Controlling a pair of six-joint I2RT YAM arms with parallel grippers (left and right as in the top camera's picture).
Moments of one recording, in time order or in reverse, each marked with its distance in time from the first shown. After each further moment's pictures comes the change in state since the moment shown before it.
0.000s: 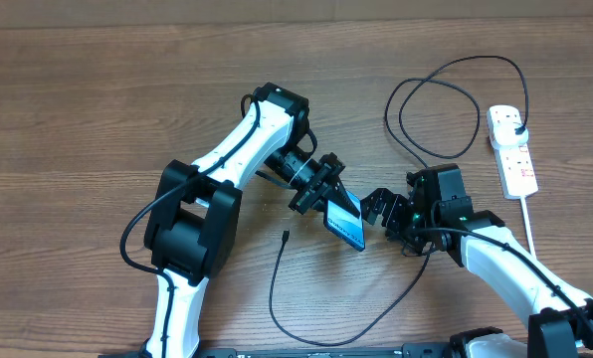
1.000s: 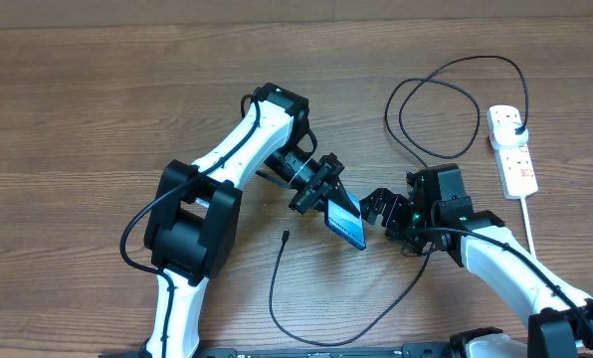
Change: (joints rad) left arm 0.000 0.000 0.000 0.000 0.000 -0.026; right arm 0.000 0.000 0.000 0.000 0.000 0.000
